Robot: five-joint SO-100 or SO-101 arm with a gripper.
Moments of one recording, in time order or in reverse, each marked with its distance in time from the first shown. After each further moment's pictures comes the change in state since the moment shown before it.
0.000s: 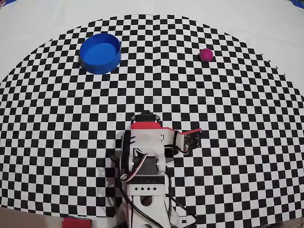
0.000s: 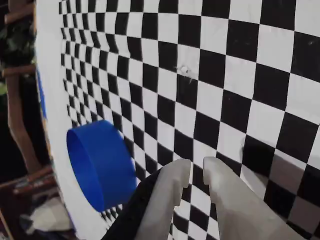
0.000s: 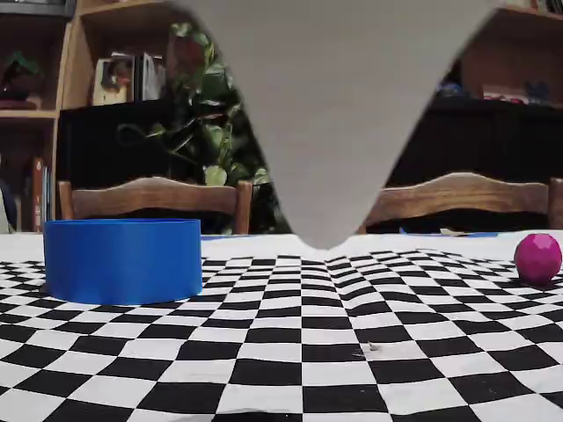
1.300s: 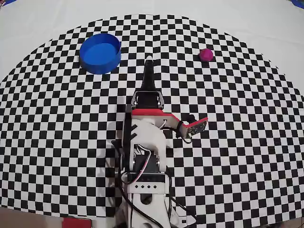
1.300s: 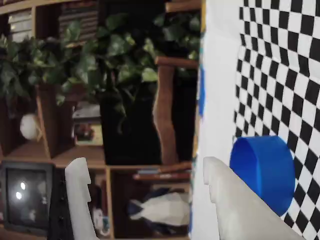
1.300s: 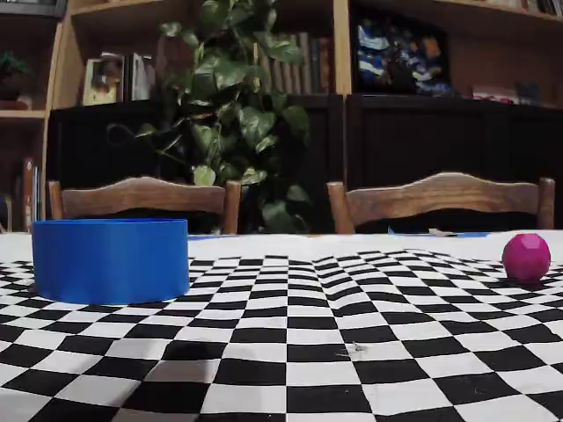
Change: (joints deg) arm 1.2 -3.3 0.0 -36.1 -0.9
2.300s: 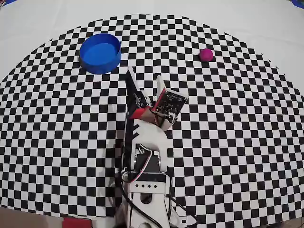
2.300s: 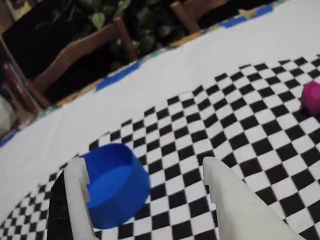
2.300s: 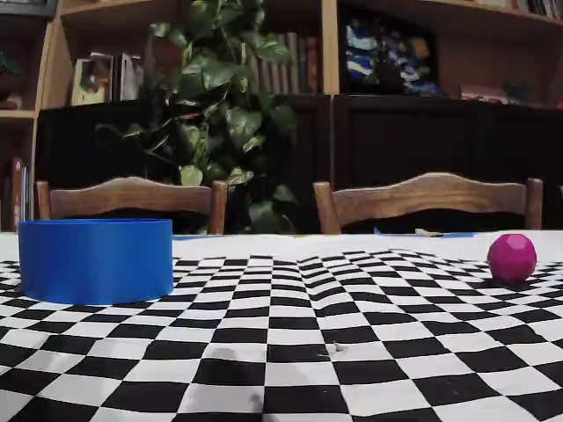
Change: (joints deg) arm 1.8 -1.1 0.0 1.1 -66.7
